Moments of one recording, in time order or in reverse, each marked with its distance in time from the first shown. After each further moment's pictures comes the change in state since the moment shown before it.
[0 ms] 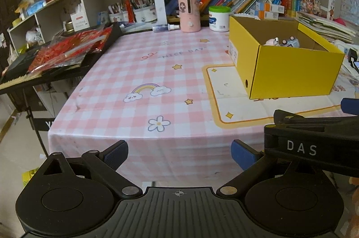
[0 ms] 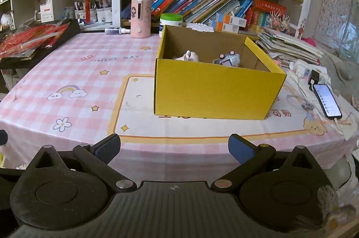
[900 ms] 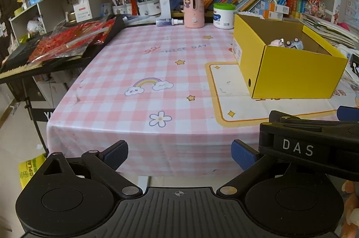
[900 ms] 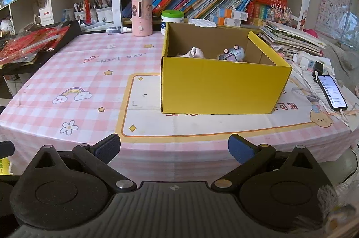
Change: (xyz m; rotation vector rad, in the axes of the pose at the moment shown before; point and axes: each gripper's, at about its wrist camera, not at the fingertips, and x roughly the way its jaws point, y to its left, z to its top) left arm 0.003 0.006 0.002 -0.042 0.030 -0.006; right arm 0.003 0.006 0.002 0.039 0.020 0.022
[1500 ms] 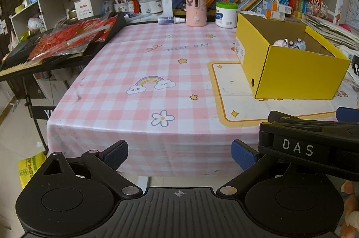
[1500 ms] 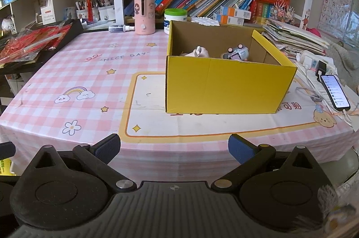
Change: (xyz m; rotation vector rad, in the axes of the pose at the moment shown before) left arm 0.002 0.005 0.001 -0.010 0.007 -0.001; right arm 0.004 0.005 0.002 -0.001 0.008 0.007
